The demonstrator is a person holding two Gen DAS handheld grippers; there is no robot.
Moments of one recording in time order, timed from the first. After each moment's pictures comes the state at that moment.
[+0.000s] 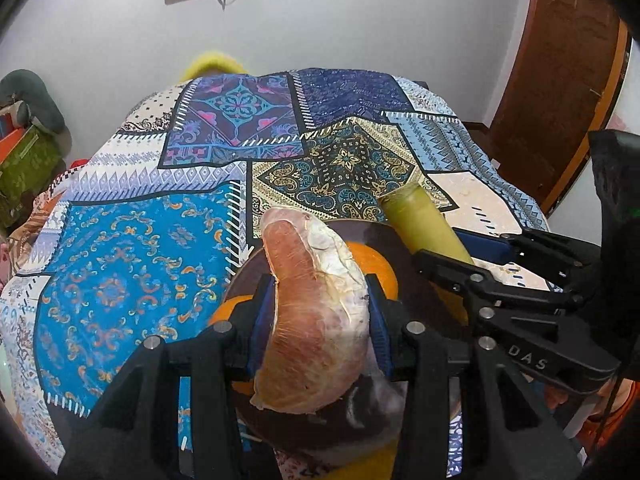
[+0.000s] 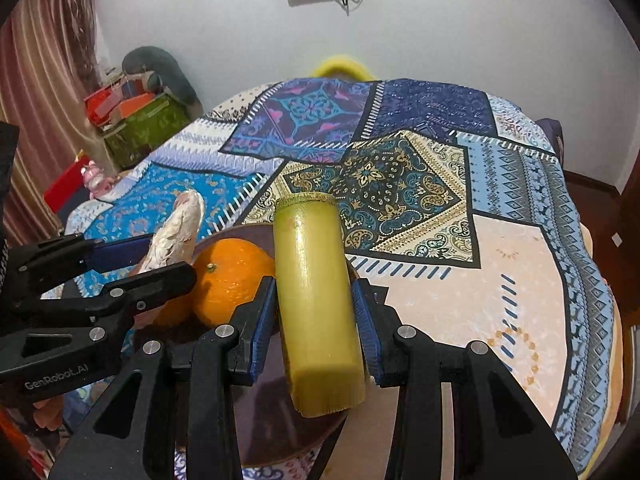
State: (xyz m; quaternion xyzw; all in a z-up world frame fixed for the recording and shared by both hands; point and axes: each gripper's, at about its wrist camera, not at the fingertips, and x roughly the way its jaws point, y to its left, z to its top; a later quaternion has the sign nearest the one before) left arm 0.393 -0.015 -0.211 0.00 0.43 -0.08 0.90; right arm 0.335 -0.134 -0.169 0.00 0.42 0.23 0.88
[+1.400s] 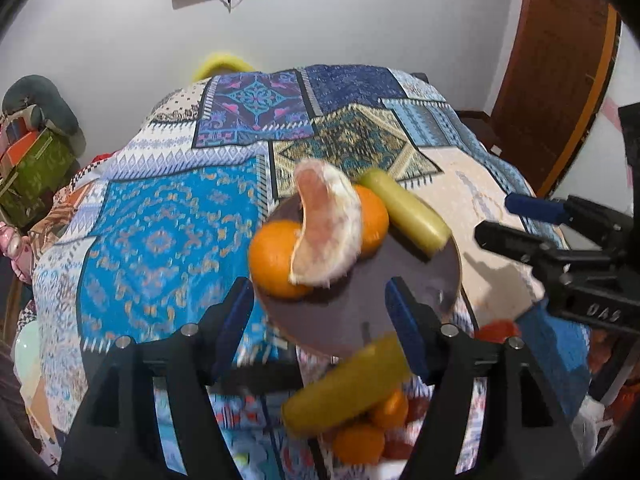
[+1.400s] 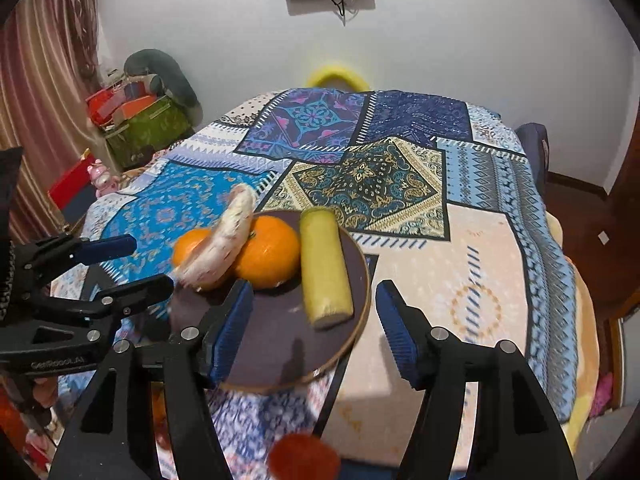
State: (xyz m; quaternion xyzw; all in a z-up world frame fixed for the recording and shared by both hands) left arm 0.313 0.003 -0.185 0.02 0.44 -0.07 0.89; right arm 0.274 -0.150 -0.131 -0.01 0.42 0.21 0.88
